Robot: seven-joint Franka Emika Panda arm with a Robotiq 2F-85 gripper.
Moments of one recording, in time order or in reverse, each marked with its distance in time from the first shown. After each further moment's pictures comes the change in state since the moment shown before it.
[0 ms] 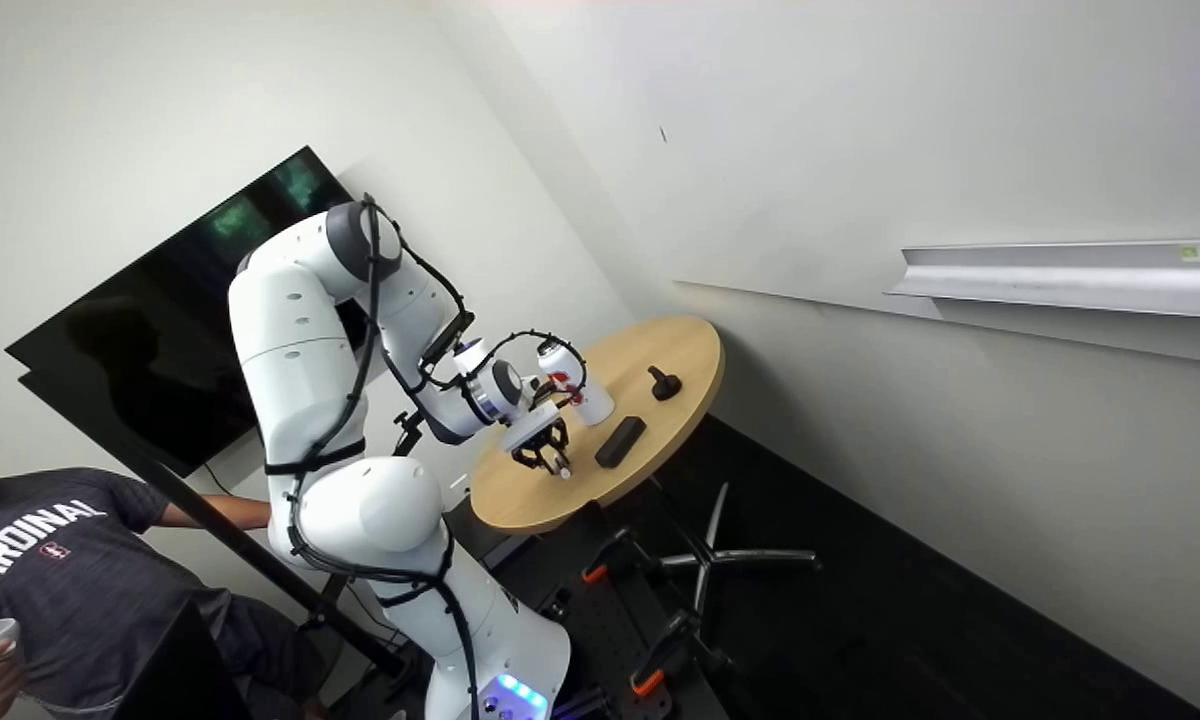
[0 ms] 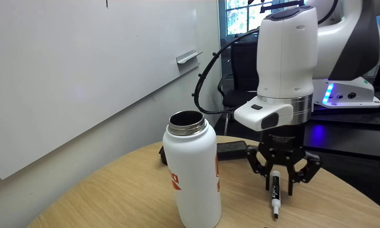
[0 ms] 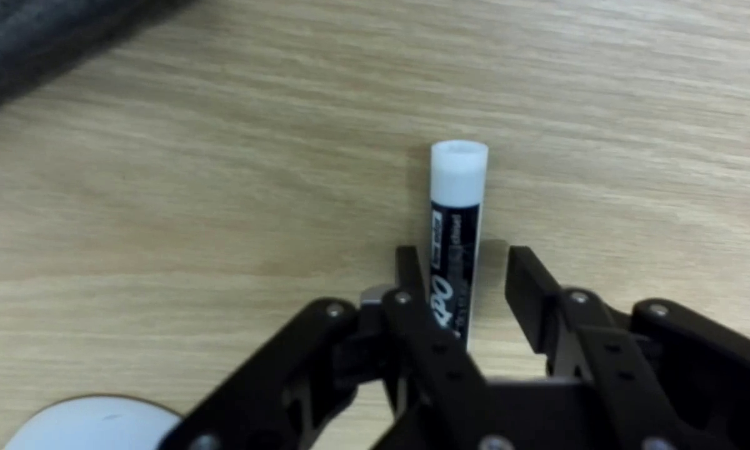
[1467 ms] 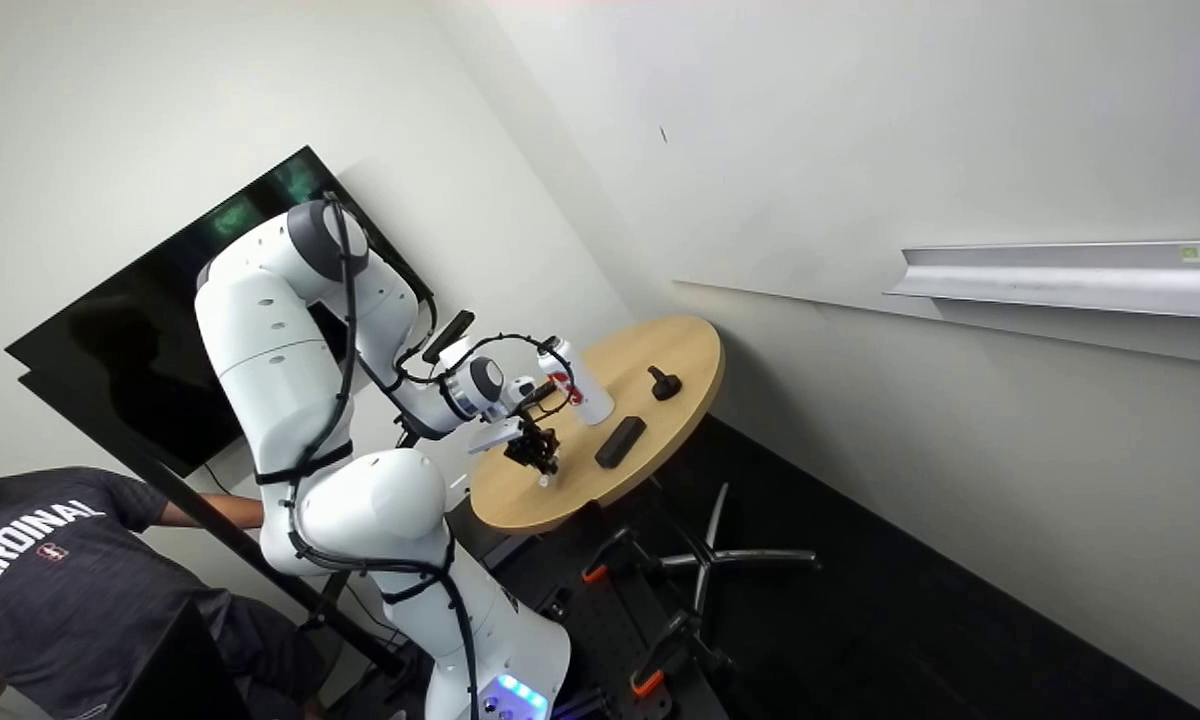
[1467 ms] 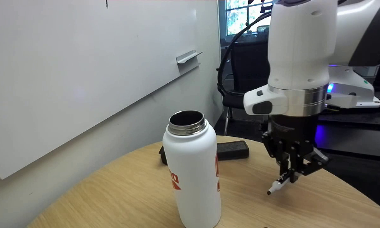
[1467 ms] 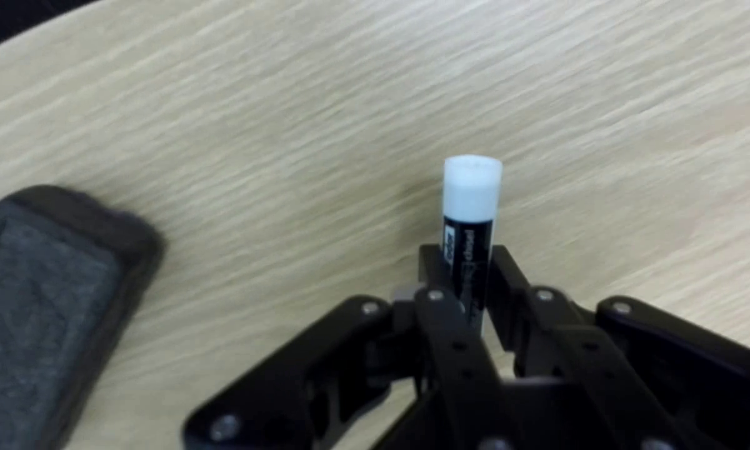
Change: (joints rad) arm 0.137 -0.105 -0.073 -0.036 0.165 -0.151 0.495
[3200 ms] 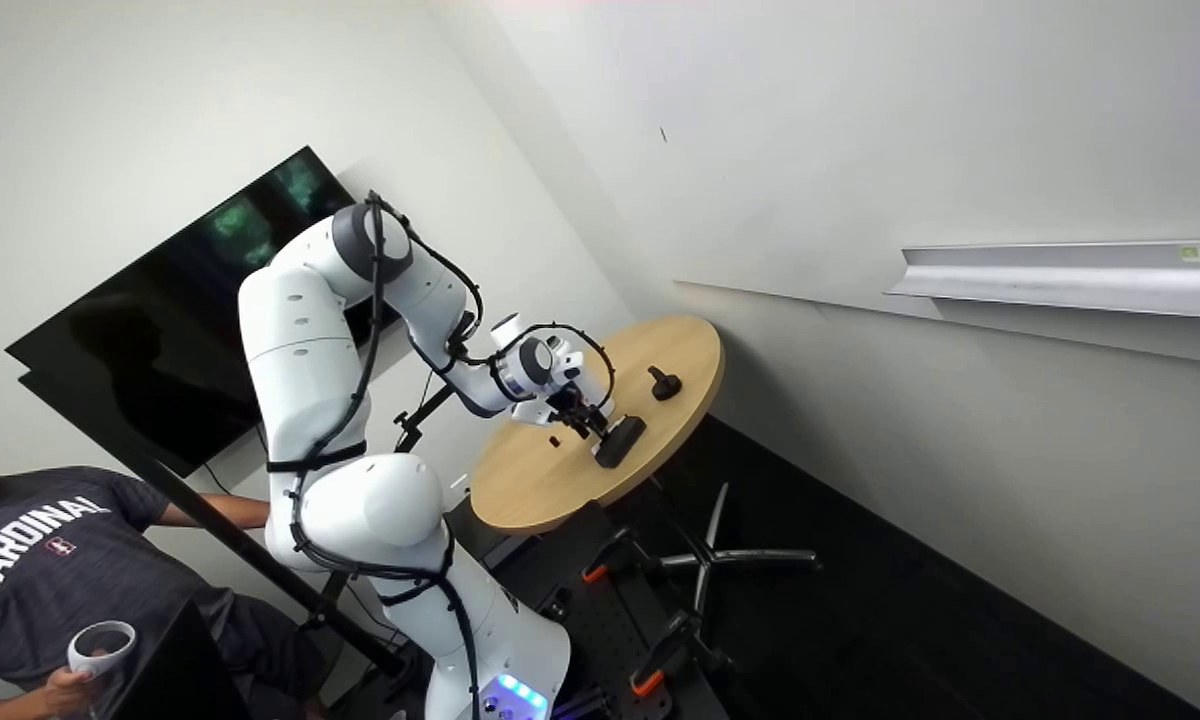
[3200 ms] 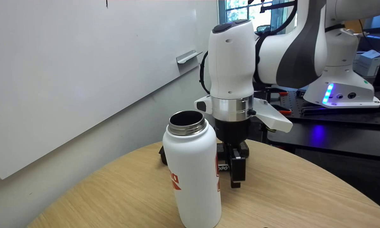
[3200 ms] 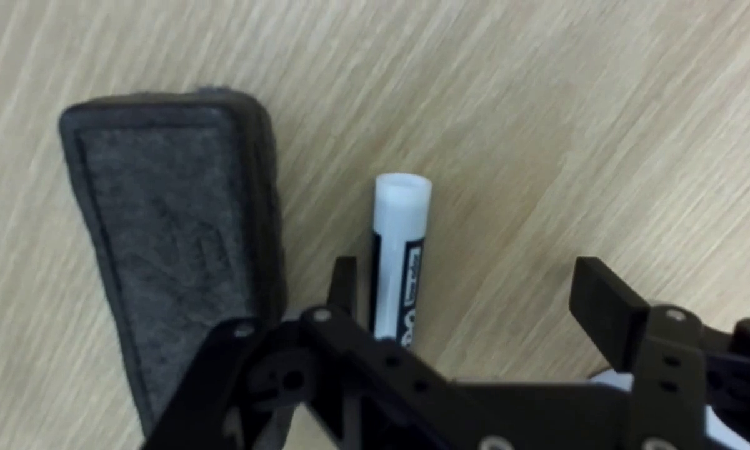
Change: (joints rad) arm -0.083 0.152 -0.117 0.166 -0.023 0.081 0.392
